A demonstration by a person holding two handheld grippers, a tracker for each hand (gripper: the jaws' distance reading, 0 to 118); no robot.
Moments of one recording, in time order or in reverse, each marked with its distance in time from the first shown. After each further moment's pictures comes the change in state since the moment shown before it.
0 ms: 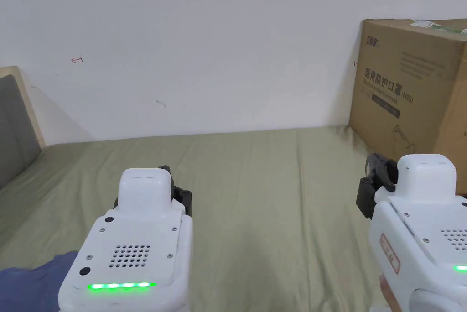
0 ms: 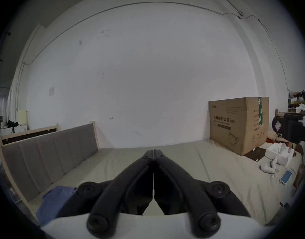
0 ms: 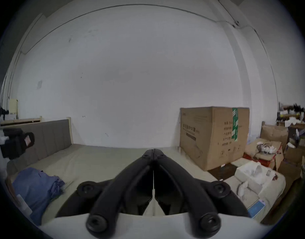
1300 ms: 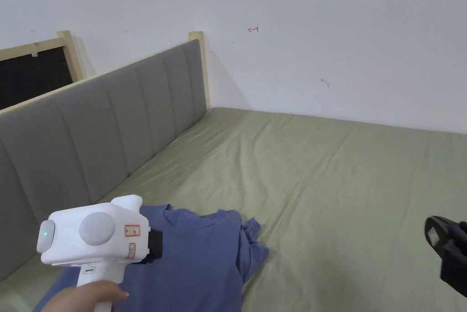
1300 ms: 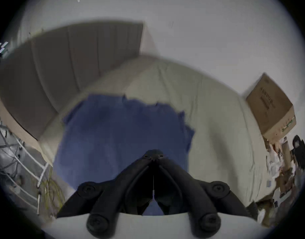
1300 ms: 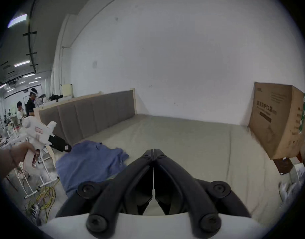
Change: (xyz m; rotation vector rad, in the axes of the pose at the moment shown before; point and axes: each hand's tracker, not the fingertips) left arm -0.365 -0.146 -0.047 -0.982 0.143 0.447; right arm -0.146 -0.047 -0.049 -0.328 0.555 0.041
